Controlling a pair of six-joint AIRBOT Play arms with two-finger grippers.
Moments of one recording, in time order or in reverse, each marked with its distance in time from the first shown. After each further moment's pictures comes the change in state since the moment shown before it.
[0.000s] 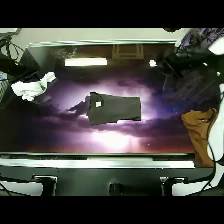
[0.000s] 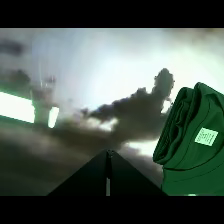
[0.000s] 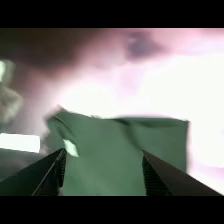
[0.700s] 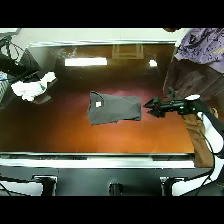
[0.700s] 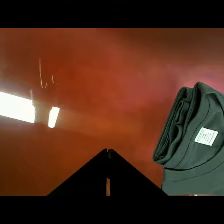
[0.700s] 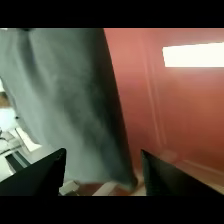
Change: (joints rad) left arm -0.001 0.000 0.000 0.001 0.000 0.000; right arm -0.054 -0.082 -0.735 0.358 -0.163 -0.500
